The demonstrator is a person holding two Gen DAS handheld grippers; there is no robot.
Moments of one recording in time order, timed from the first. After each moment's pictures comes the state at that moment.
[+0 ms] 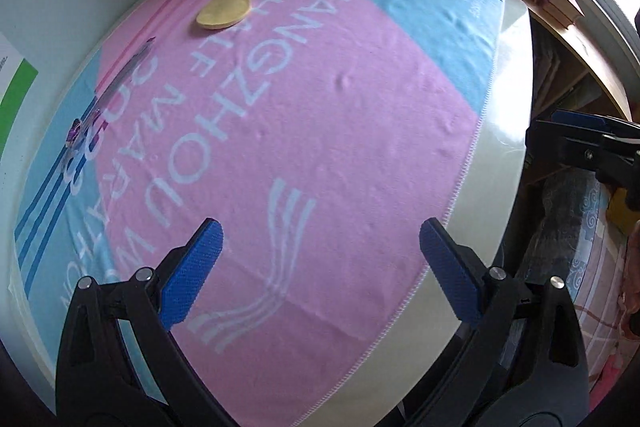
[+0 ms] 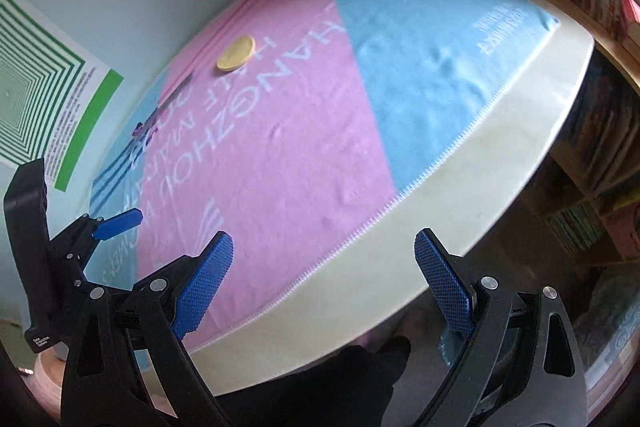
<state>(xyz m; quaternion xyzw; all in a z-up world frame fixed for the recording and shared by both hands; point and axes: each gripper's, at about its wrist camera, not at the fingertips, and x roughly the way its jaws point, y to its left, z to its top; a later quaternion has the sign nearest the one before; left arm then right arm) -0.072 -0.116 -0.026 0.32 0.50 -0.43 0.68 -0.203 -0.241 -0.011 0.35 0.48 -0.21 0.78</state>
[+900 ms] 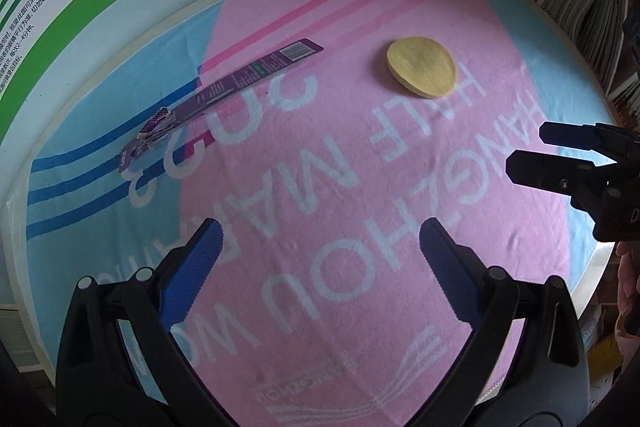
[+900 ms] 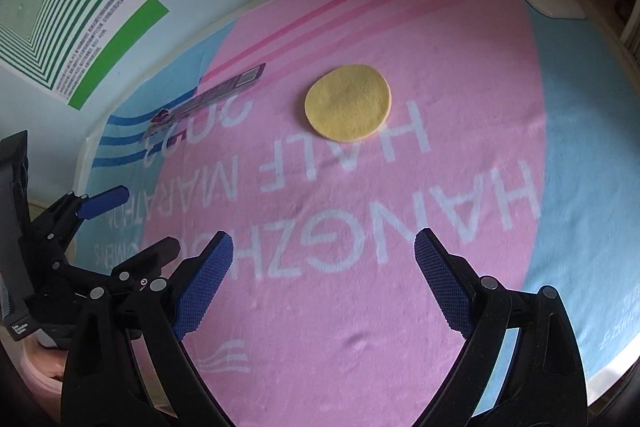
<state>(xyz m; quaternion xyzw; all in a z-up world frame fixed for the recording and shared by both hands) 0.099 -0.137 -0.030 0.20 0.56 -0.26 0.76 0.043 -0.294 -0.044 0.23 0.57 -0.01 0.79</state>
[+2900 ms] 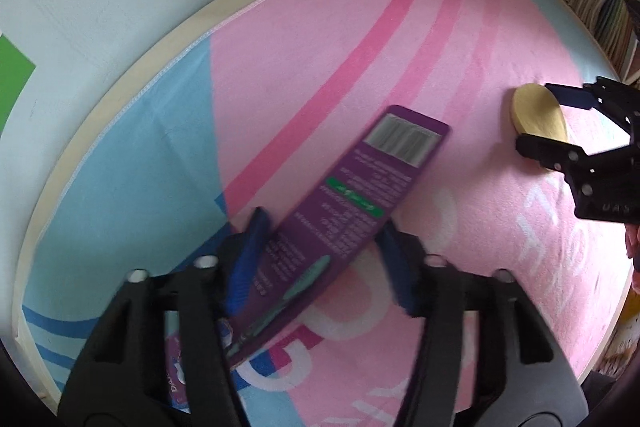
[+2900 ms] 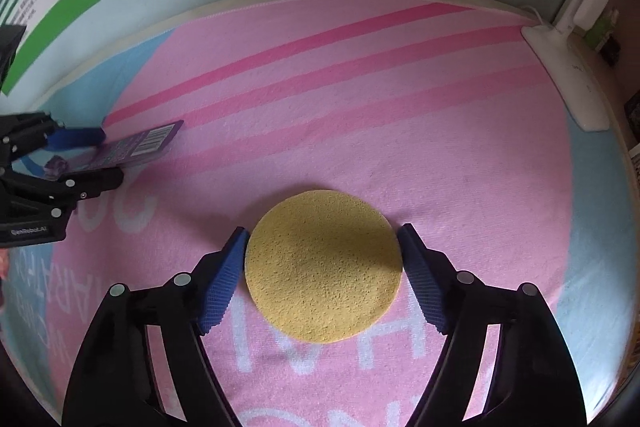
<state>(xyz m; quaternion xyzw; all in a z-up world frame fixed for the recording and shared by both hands) 0.274 -0.147 -0.109 0.26 0.55 -0.35 0.71 0.151 -0.301 -0.094 0.10 0.57 -0.08 0.81</state>
